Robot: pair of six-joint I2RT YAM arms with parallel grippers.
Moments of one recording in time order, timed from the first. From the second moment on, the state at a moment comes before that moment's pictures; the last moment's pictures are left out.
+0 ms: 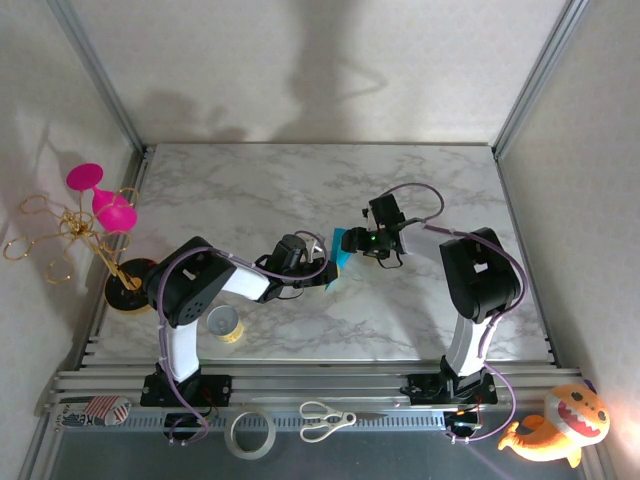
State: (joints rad) left arm -0.67 1.93 0.76 0.57 0.40 -0.81; right arm 0.44 1.85 1.05 -0.23 -0.30 0.48
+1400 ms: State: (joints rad) left arm -0.69 1.89 0.87 0.29 0.28 -0.62; right arm 0.48 1.91 1.16 -0.37 -0.20 0.51
